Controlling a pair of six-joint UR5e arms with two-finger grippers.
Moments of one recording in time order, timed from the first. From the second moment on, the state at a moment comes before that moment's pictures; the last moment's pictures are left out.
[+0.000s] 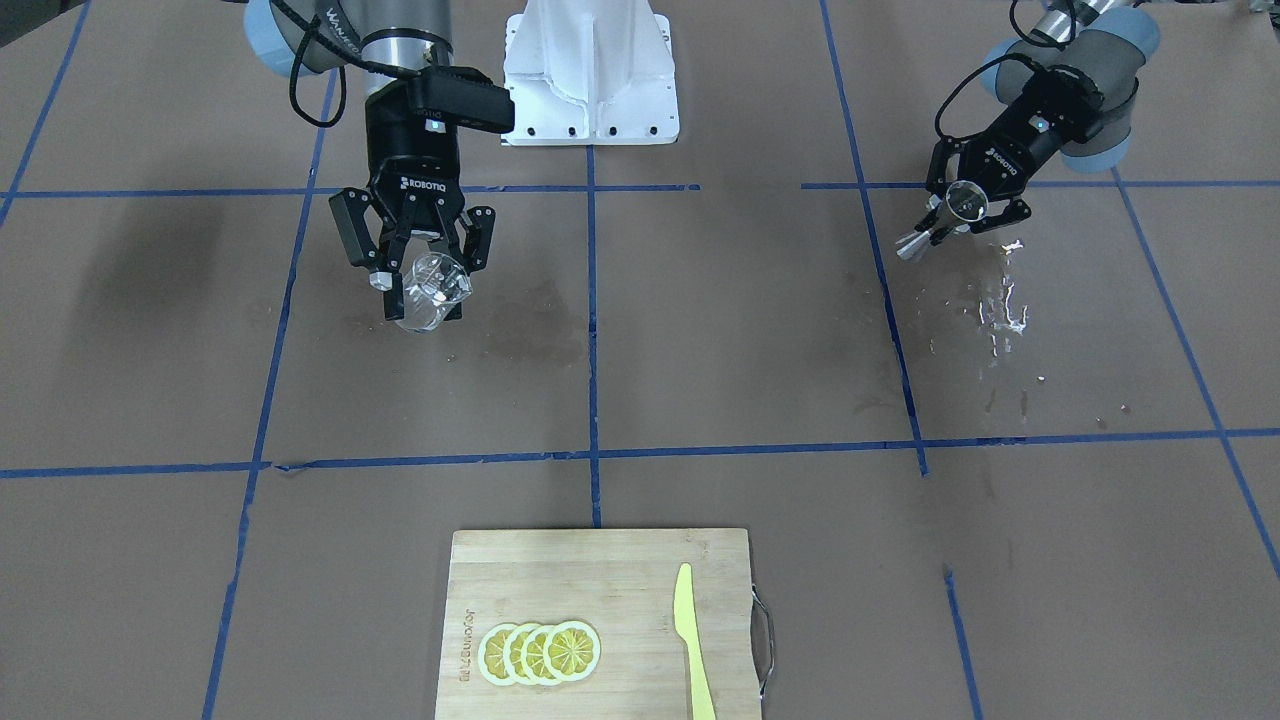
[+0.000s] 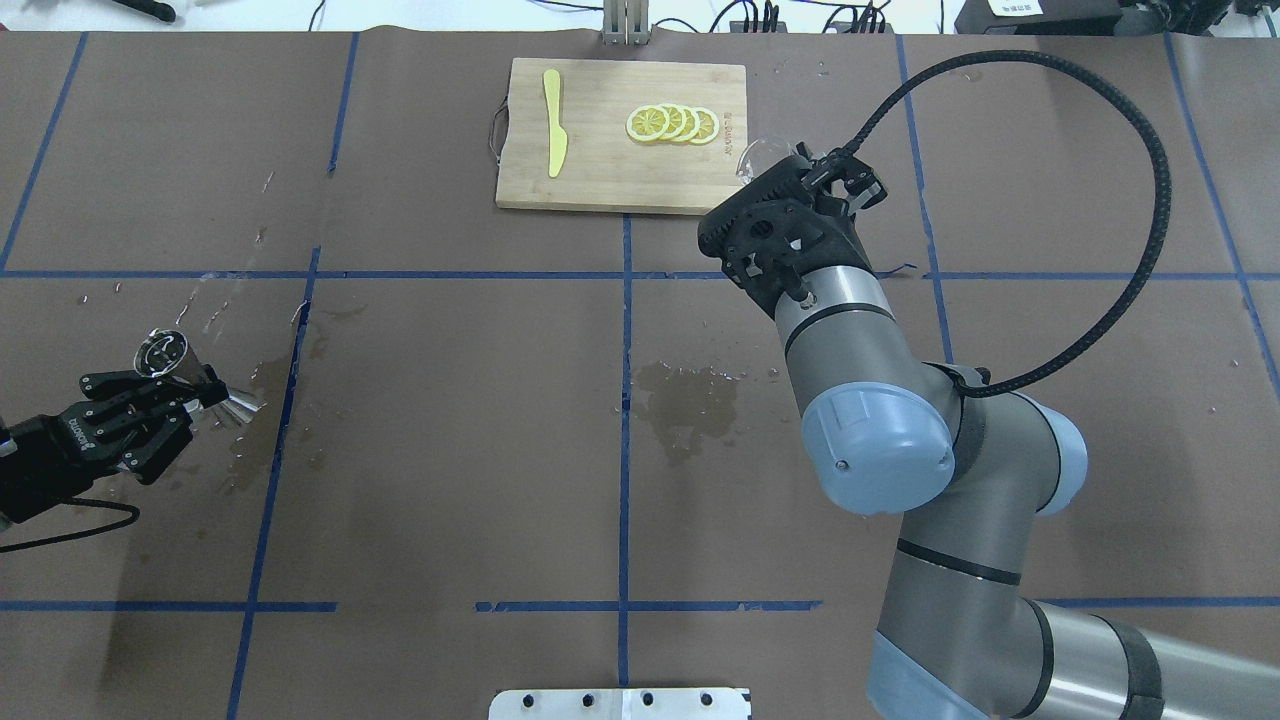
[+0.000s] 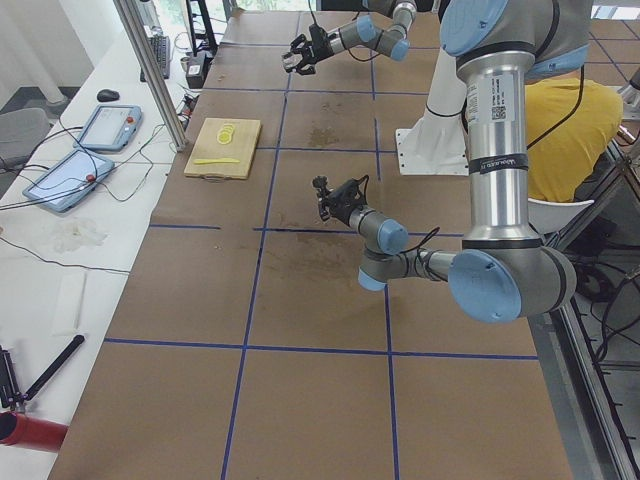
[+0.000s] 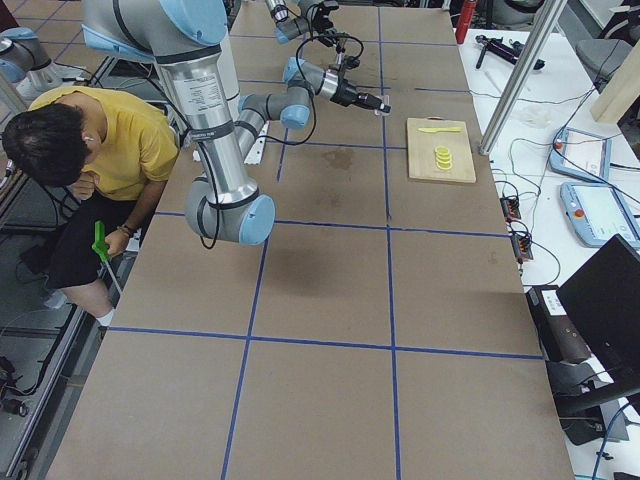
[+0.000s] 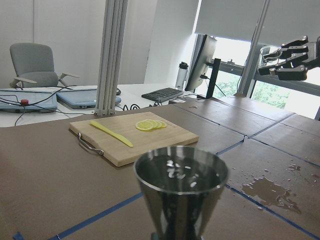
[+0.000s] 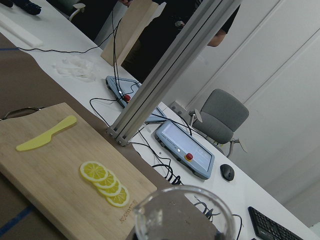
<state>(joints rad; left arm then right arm) -0.41 -1.40 -1.56 -3.61 -1.26 -0.62 0.40 -1.12 1.94 -1.23 0.75 0.41</state>
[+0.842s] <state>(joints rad) -0.30 -1.40 -1.49 -3.56 -0.86 -0.65 0.40 -1.11 1.94 -1.23 0.75 0.41</state>
